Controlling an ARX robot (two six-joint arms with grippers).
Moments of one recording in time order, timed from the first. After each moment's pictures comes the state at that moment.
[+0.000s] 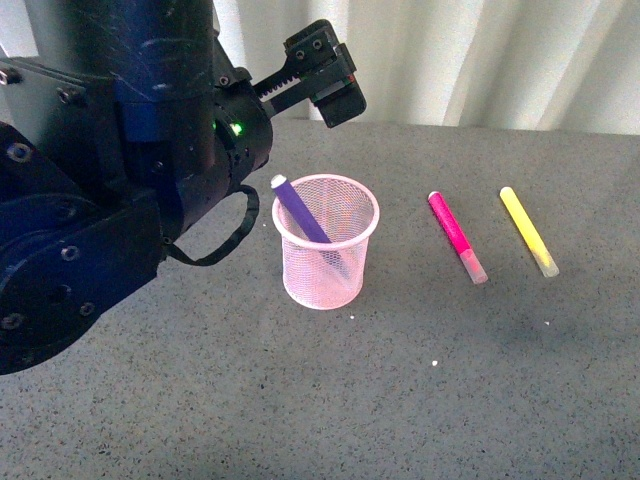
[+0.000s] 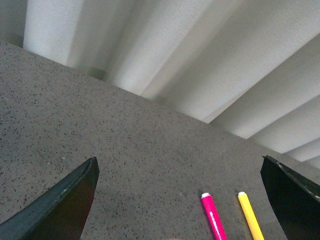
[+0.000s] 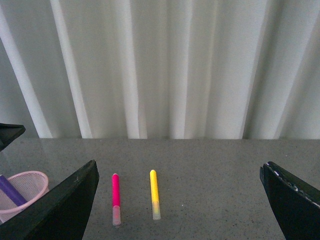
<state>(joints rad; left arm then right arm) -0.47 2.09 0.83 1.07 -0.21 -0.59 0.00 0.00 0.02 0.00 0.00 0.00</state>
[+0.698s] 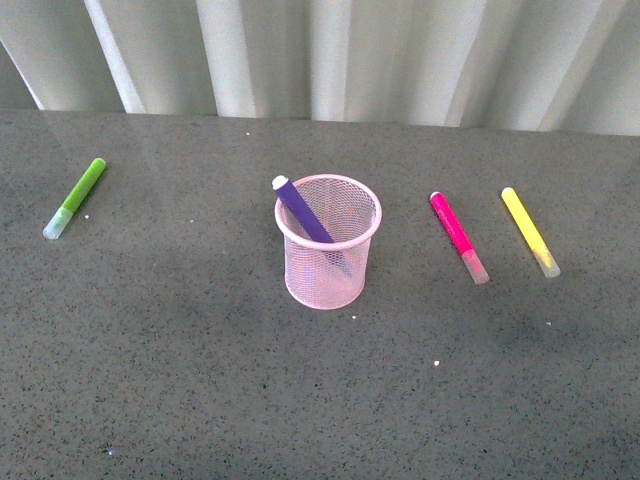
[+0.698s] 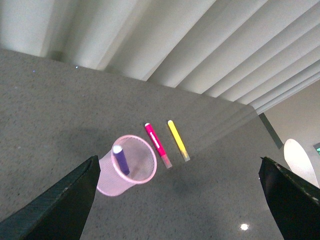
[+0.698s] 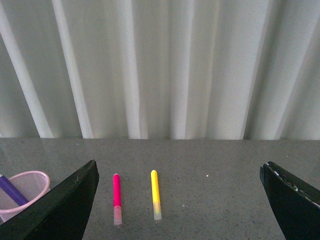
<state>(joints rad) -0.06 1.02 0.49 0.26 0.54 -0.44 0.00 0.00 0.02 0.00 0.00 0.00</state>
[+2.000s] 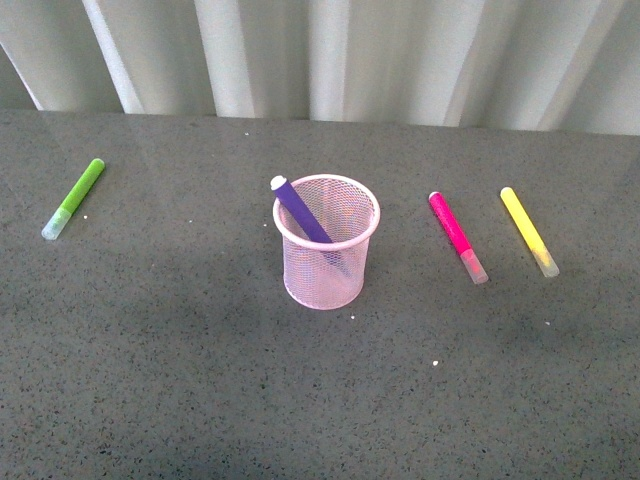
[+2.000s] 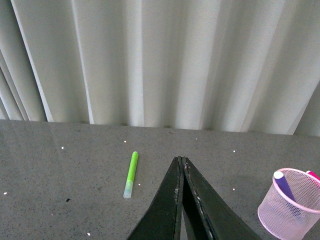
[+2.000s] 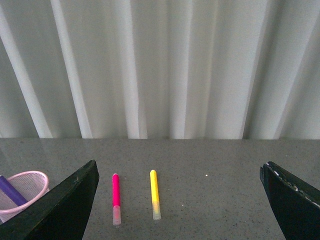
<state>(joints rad) 0.00 0.31 0.01 0.31 0.00 -0.01 0.00 0.00 0.02 0.00 0.00 0.00</state>
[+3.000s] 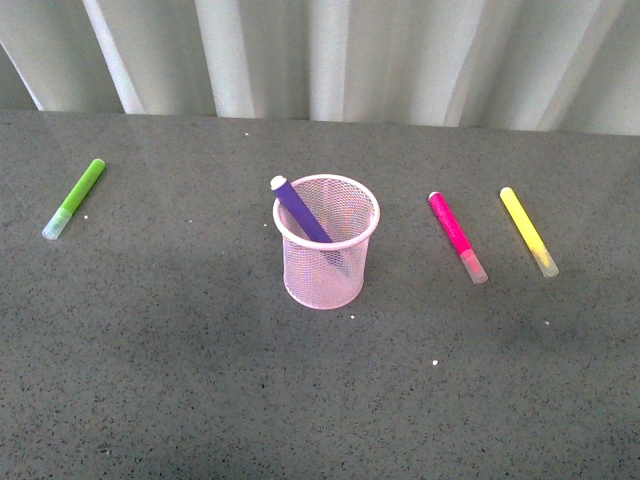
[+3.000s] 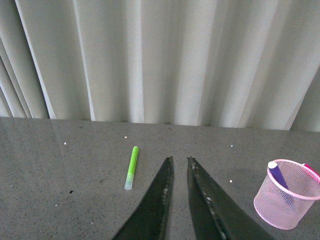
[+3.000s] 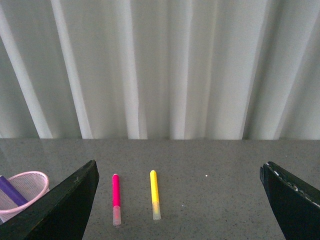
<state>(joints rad) 0.00 0.00 0.01 0.00 0.00 -0.01 0.00 0.00 0.02 0.00 0.00 0.00</state>
